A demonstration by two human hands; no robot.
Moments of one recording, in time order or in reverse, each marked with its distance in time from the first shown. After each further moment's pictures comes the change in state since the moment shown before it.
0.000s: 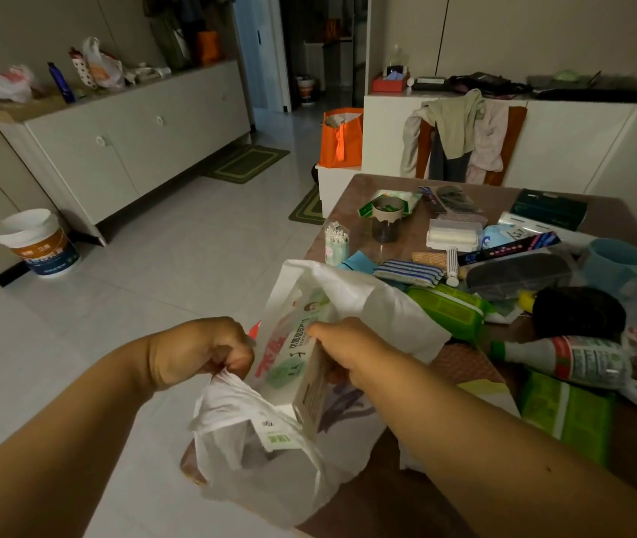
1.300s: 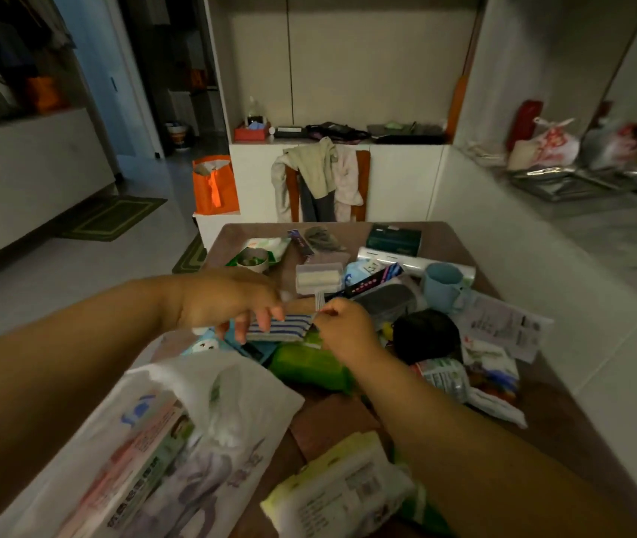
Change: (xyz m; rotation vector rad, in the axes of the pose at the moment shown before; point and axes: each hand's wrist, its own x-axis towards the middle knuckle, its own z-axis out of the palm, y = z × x) left_hand 0.214 0.147 0.009 0.295 -0.029 0.038; right_hand 0.017 -0.018 -0.195 -0.168 0.566 -0.416
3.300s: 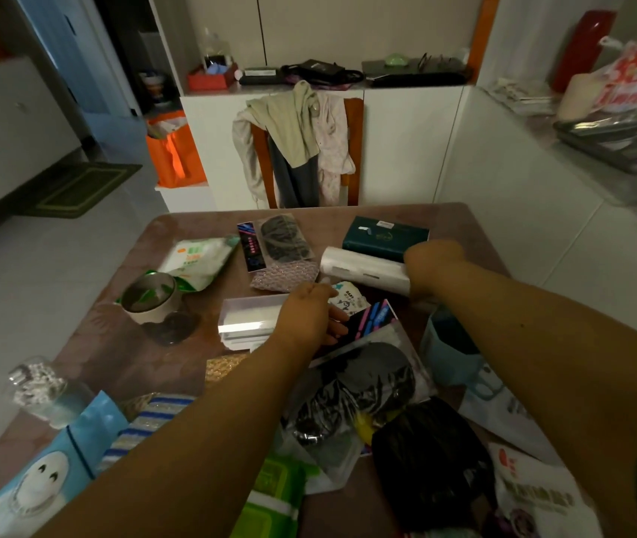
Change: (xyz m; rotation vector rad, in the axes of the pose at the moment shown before) left_hand 0.332 0.073 0.093 -0.772 0.353 -0.226; right_hand 0.358 0.111 -0.165 -1.410 -0.228 0.037
